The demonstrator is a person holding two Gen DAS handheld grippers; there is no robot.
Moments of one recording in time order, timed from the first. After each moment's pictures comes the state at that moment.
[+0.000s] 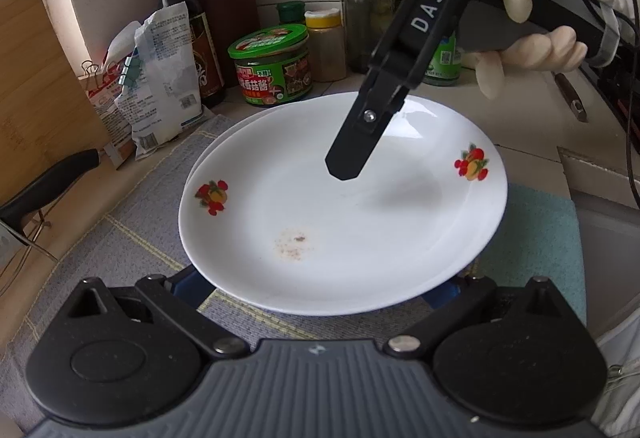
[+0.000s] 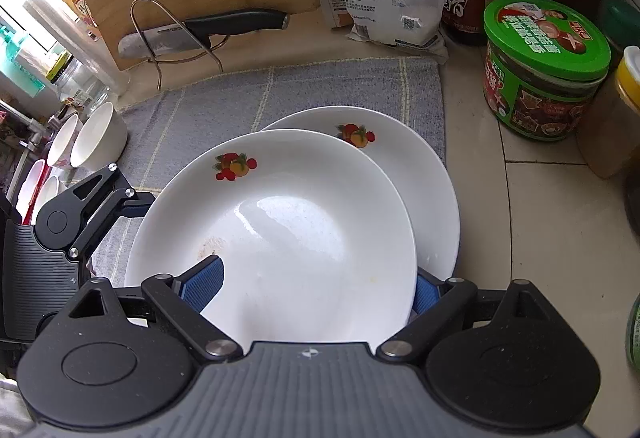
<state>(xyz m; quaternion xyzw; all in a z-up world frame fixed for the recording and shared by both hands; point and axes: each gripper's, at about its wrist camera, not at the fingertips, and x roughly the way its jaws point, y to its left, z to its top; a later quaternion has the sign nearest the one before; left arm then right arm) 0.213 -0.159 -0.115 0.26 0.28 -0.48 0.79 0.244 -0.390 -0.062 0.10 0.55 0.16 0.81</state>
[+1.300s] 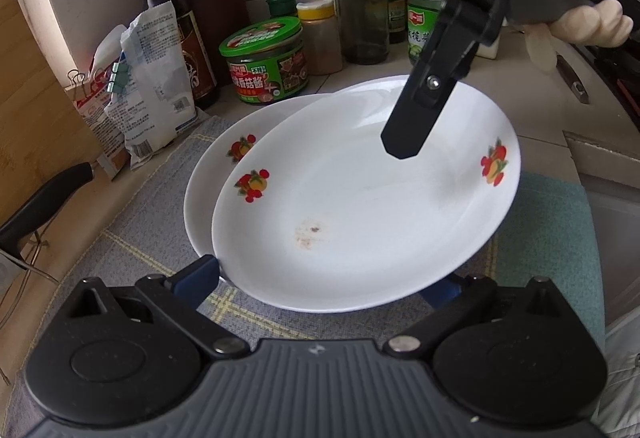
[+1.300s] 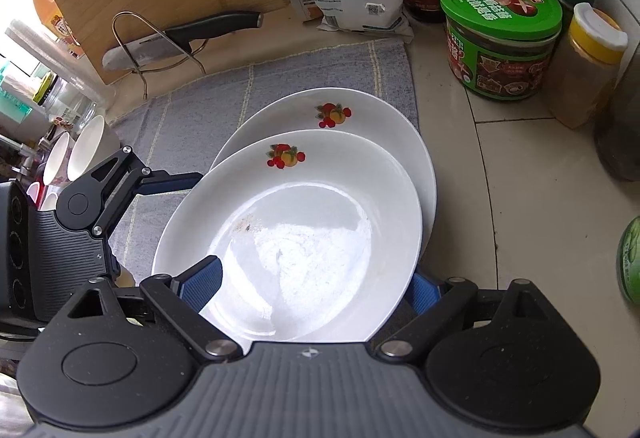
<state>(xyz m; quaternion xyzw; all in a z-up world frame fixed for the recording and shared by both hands) 0.222 -0.167 -0.119 0.29 0.28 -0.49 0.77 0.221 -0.400 -0.051 0.14 0.56 0.12 0.81</state>
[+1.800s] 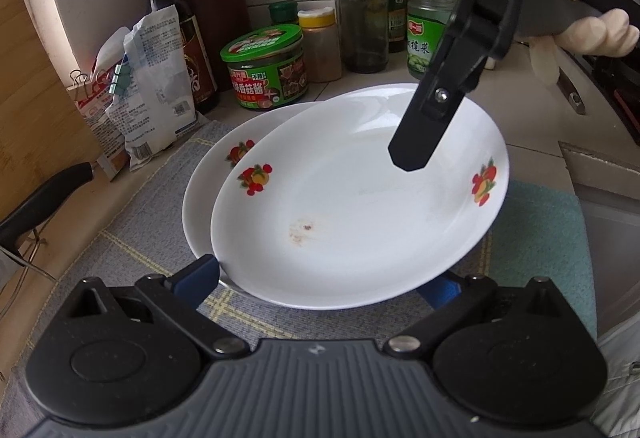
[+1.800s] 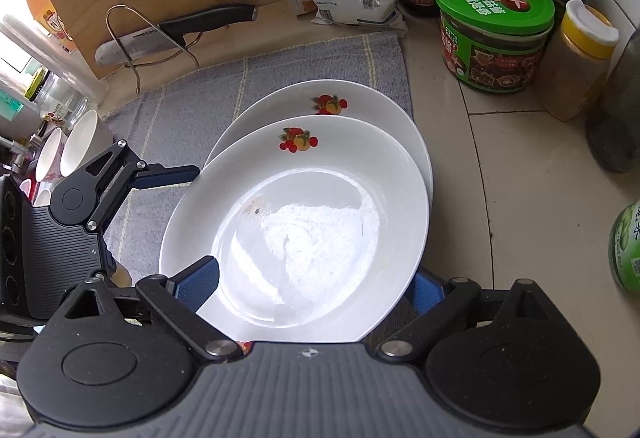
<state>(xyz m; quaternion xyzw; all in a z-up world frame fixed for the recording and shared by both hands) 0.220 -0.164 -0.118 0.27 0.27 -0.49 0.78 0.219 -0.392 -0.047 0.13 0.58 0.10 0.80</state>
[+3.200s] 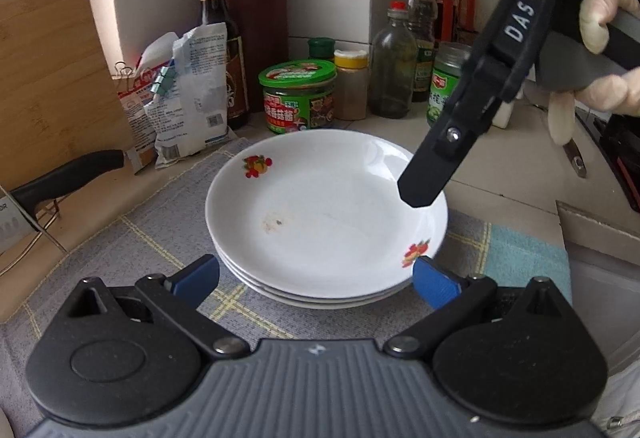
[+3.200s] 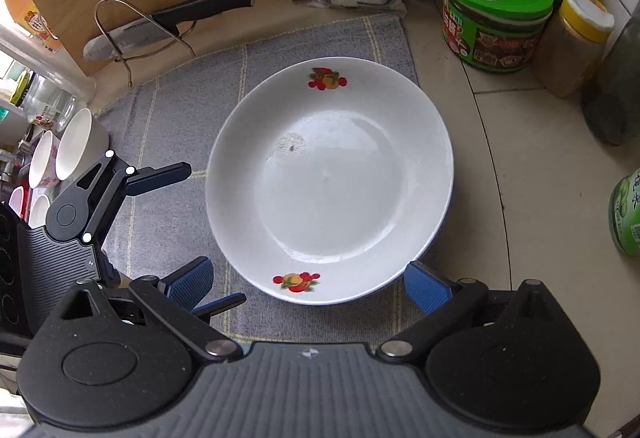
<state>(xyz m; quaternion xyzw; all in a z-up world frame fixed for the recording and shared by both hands) 0.219 -0.137 -0.108 0.17 0.26 -0.48 0.82 0.219 -0.369 -0.034 0.13 0.59 0.08 0.79</state>
